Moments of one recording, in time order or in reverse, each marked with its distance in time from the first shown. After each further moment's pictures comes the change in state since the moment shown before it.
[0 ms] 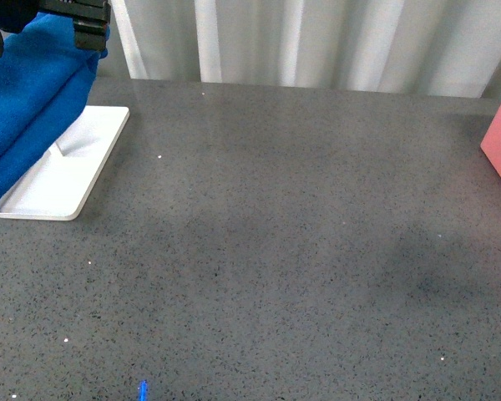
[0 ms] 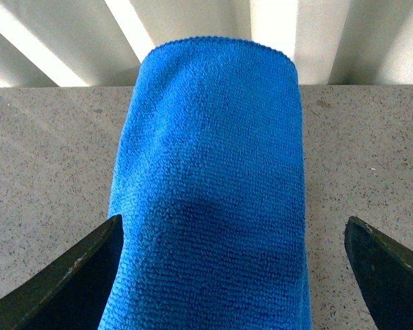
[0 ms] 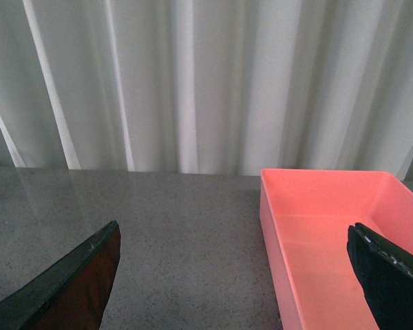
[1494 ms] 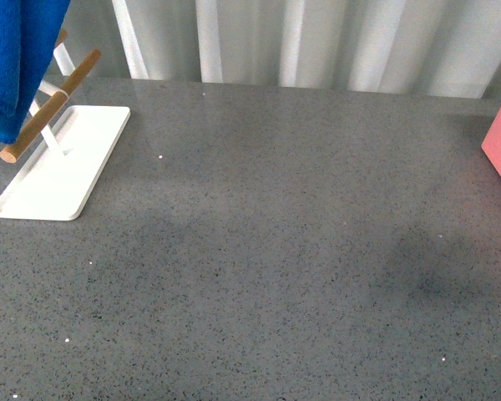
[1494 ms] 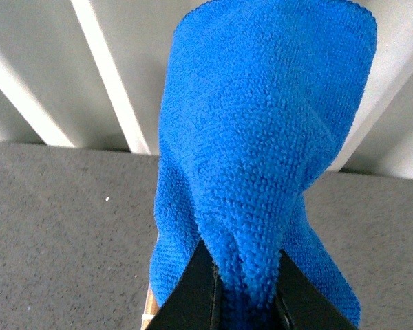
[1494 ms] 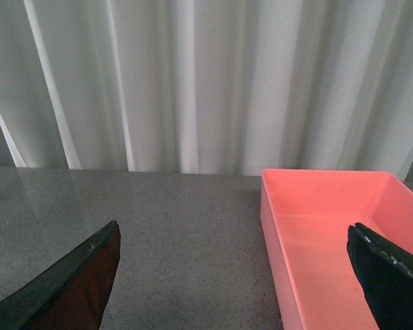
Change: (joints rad) left arm -0.018 -0.330 -0.094 0.011 0.201 -0.117; right arm 0.000 0.000 0.000 0.000 0.000 0.000
